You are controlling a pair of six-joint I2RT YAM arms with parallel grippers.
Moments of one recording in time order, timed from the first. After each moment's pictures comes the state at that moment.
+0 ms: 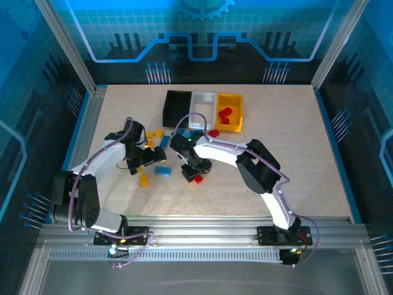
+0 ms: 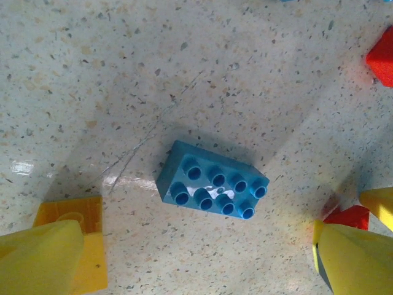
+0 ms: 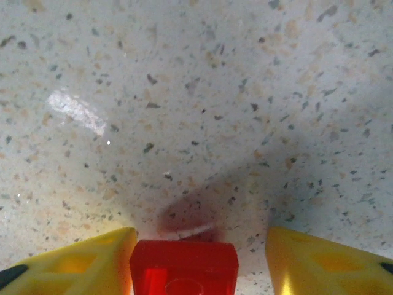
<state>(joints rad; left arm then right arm) -0.12 1.45 0.92 -0.81 0.29 -0.55 0.90 2.18 1.67 -1.06 0.01 0.28</state>
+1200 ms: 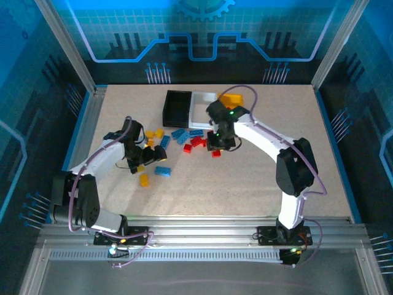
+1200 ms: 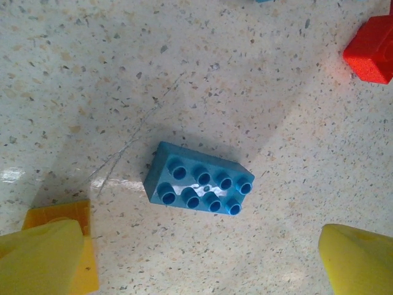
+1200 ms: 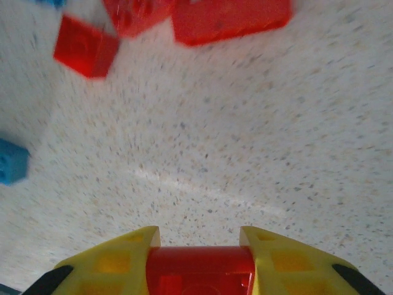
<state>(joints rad) -0.11 1.44 0.93 -0.81 0.34 -0.52 0.57 1.87 1.59 -1.03 -0.14 0.49</state>
